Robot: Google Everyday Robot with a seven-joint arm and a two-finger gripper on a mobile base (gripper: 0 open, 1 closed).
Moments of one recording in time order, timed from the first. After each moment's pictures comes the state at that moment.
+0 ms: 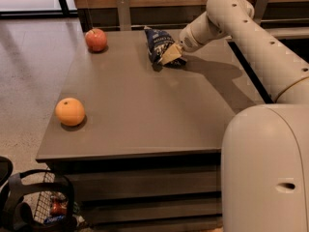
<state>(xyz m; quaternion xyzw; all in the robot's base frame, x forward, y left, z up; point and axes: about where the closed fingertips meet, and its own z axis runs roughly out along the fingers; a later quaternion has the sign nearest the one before) 0.811 -0.082 0.818 -0.43 0.82 0.14 0.35</state>
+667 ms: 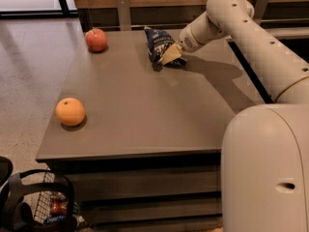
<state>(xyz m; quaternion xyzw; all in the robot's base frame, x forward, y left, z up) 0.811 -0.082 0.819 -0.43 0.82 0.14 0.35</state>
